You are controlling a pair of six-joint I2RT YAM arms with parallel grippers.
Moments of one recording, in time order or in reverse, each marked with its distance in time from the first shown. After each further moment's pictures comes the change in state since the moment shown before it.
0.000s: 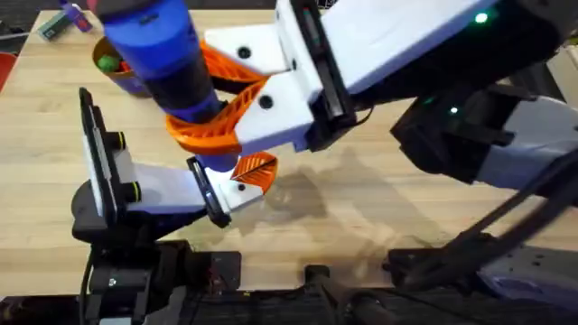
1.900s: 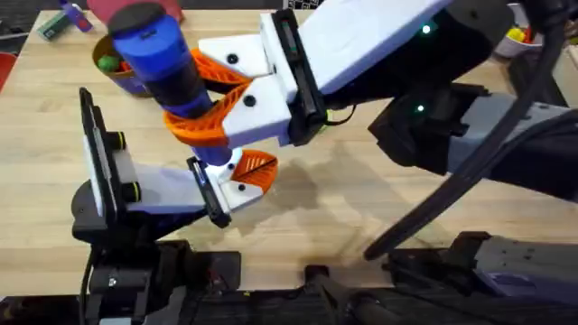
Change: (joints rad) left arm 0.000 0.000 0.000 -0.001 0.000 0.000; right arm -0.004 0.096 0.000 0.070 0.007 -0.008
